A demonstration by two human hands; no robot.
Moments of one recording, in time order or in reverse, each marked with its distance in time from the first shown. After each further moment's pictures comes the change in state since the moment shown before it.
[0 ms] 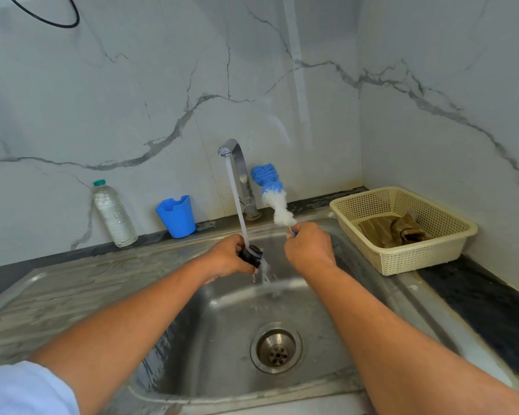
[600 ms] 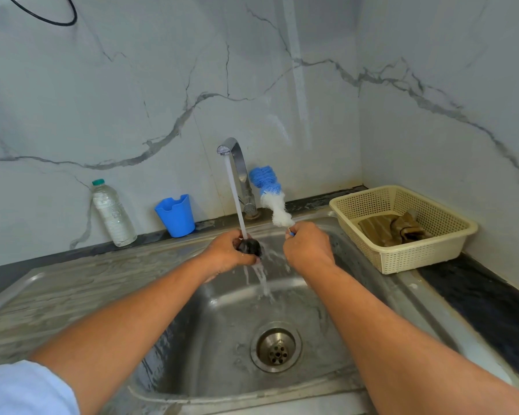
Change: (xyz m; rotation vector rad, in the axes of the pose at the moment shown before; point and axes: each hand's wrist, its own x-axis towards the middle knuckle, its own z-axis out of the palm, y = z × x) left_hand 0.000 0.001 -0.001 -0.127 0.059 0.055; right_hand 0.000 -0.001 0.002 -0.006 -0.021 0.031
